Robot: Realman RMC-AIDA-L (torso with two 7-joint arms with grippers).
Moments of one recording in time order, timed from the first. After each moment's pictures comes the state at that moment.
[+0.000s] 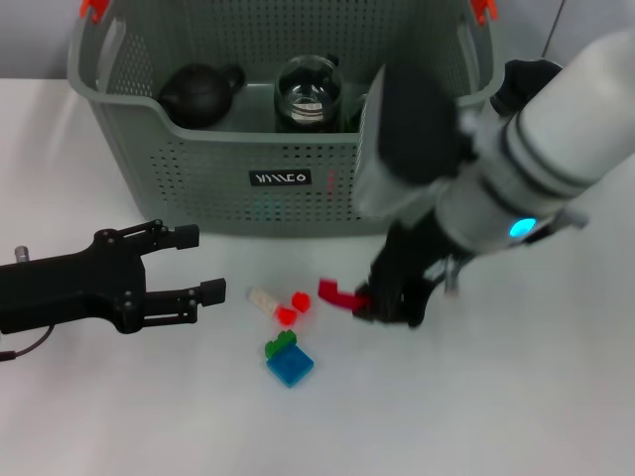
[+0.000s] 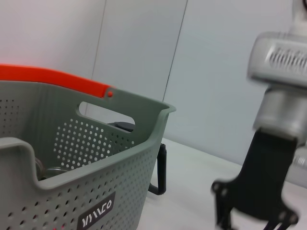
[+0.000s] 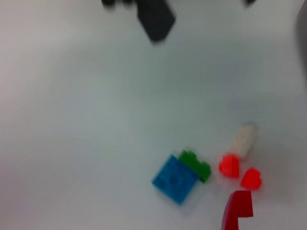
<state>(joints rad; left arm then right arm) -0.40 -2.05 0.52 0.66 2.02 1.74 -1.26 0.85 2.10 -1.62 -1.16 -2.37 -1.47 2.23</state>
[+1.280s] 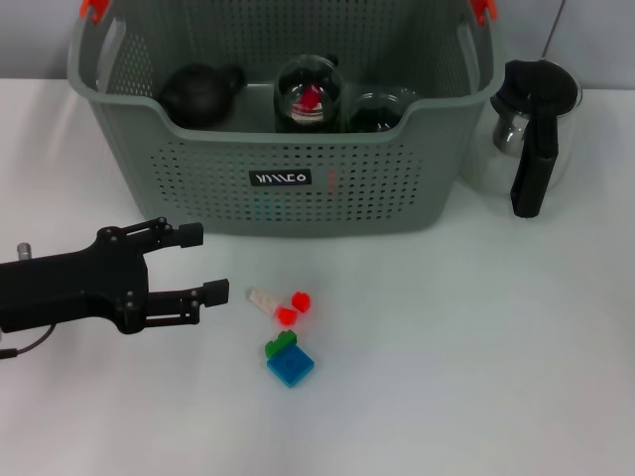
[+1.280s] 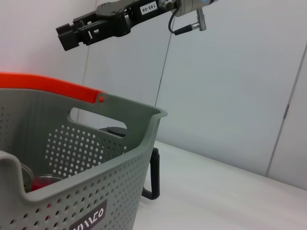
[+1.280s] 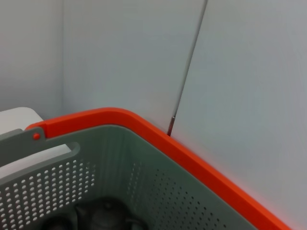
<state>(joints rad) -0.41 -2.05 0.52 0.66 2.02 1.76 -1.24 1.06 2.08 -1.12 -1.03 -2.54 -1.00 2.38</state>
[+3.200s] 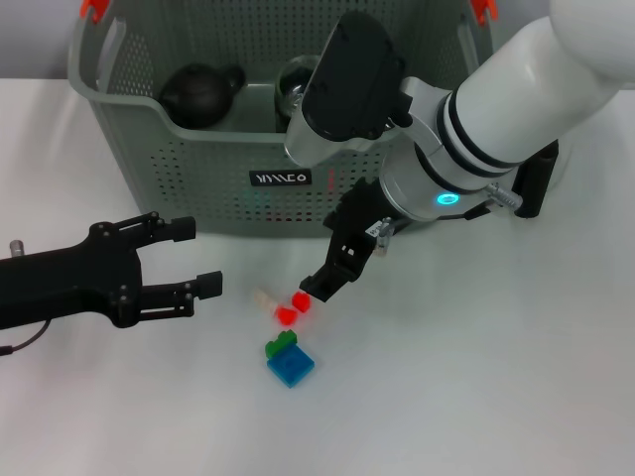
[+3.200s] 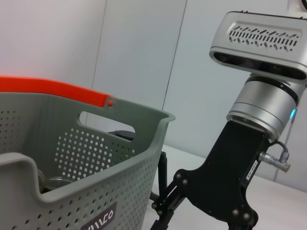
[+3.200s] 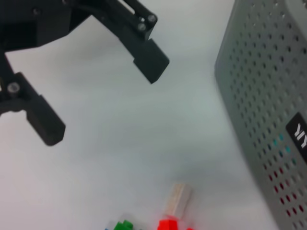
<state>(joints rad) -0.41 -2.05 0.50 0.66 2.02 1.76 -1.24 0.95 2.11 -1.71 -1.04 -2.40 -1.23 2.46</state>
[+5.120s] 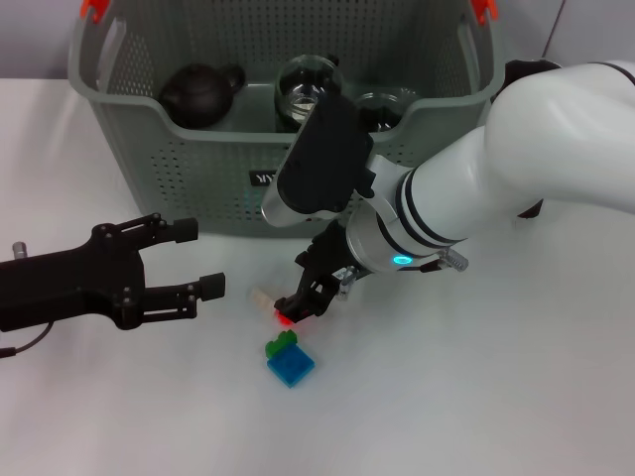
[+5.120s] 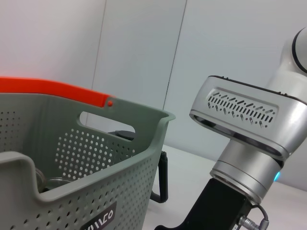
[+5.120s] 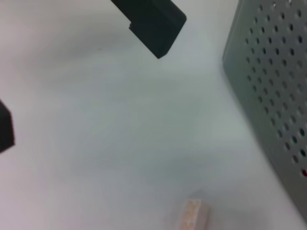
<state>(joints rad) -0.40 -2.06 0.50 0.66 2.02 1.75 -1.23 0.98 2.12 -1.99 -0.76 -2.18 -0.82 2.46</state>
